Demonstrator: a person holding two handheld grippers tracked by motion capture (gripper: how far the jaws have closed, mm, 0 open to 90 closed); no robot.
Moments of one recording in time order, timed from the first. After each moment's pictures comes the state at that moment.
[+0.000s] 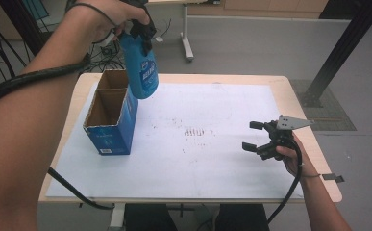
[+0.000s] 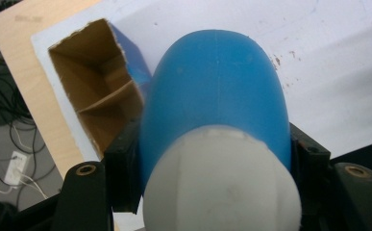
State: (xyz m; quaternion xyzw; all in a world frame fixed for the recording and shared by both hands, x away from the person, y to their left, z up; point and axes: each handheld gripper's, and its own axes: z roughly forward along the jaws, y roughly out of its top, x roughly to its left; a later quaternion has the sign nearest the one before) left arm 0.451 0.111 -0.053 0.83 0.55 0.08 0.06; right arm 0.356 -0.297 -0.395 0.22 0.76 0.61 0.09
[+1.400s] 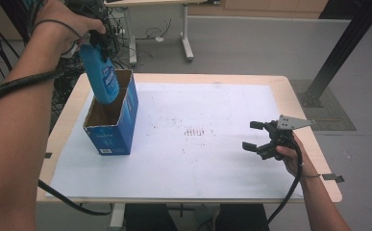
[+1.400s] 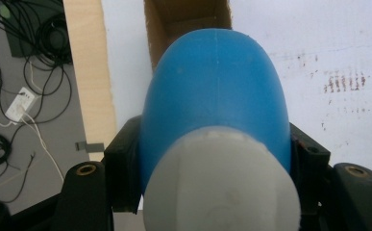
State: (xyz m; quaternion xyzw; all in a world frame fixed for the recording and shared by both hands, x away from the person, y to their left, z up) left arm 0.468 0.205 -0.092 0.74 0.67 0.08 0.02; right arm 0.356 -0.298 -0.396 0.23 0.75 0.61 0.09
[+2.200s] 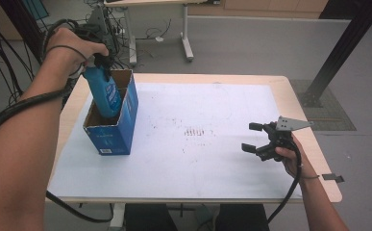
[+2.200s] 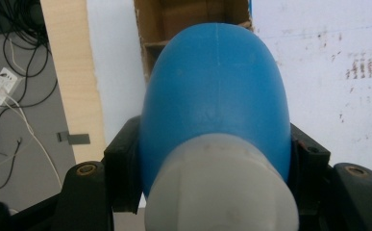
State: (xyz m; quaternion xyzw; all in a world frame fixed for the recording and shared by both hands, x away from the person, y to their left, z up) left arm 0.473 0.215 -0.150 0.74 0.67 0.05 0.00; right arm 0.355 -0.296 -0.400 0.23 0.75 0.61 0.09
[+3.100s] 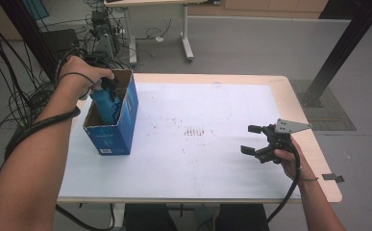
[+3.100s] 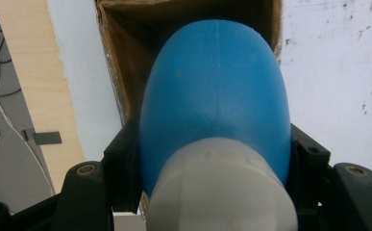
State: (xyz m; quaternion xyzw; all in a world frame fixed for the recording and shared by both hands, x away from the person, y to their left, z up) left arm 0.472 0.219 -0.216 0.74 0.67 0.02 -0.01; right arm 0.351 -0.295 -0.406 0.23 0.75 0.61 0.08
